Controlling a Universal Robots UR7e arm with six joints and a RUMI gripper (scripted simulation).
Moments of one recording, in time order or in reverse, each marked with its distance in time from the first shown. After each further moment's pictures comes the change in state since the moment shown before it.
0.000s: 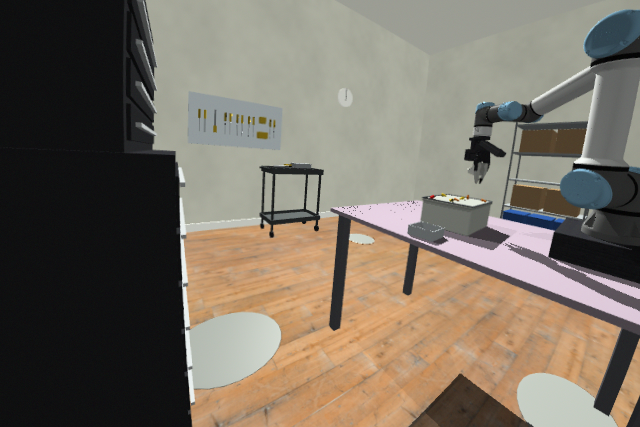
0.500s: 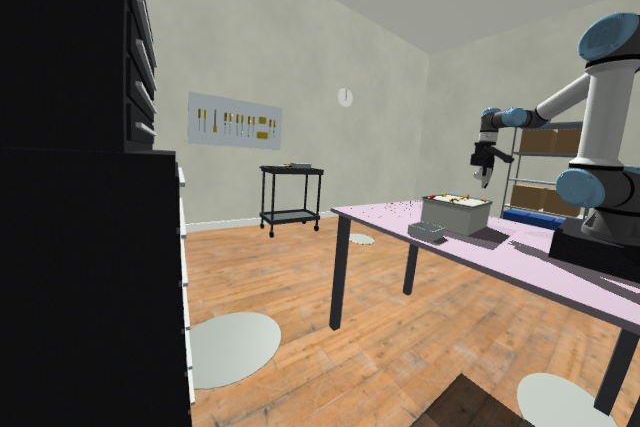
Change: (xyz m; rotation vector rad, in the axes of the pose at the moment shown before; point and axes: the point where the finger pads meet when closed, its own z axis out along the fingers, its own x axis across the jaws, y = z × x) arm -0.040 -0.005 0.022 -0.003 0.006 -0.280
